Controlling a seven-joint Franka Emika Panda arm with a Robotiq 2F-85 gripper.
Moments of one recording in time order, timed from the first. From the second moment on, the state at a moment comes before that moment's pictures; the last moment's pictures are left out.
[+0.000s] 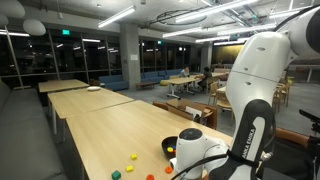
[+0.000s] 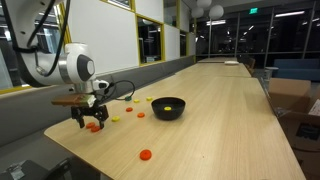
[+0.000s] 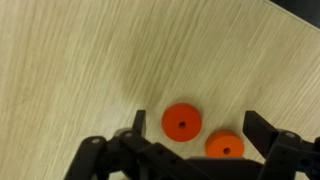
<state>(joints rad) 0.36 0.37 0.17 -2.51 -0.20 2.89 0.35</state>
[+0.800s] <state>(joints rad) 0.39 0.39 0.09 -2.50 -0.20 2.93 0.33</state>
